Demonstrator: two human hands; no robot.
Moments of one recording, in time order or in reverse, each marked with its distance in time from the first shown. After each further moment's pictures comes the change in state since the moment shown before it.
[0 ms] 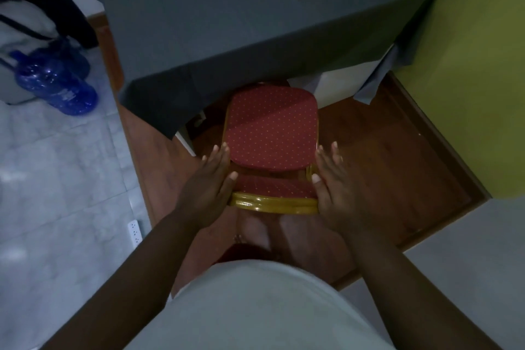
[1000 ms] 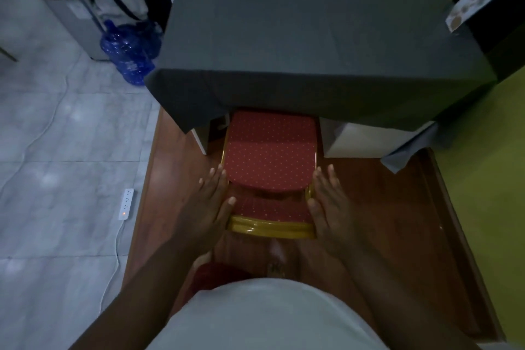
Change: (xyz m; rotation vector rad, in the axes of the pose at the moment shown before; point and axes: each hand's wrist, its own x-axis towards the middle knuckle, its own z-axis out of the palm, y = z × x) left_hand 0.025 0.131 0.094 -0.011 0.272 -0.378; right_hand 0.076 0.130 -0.075 0.036 -0.223 -0.328
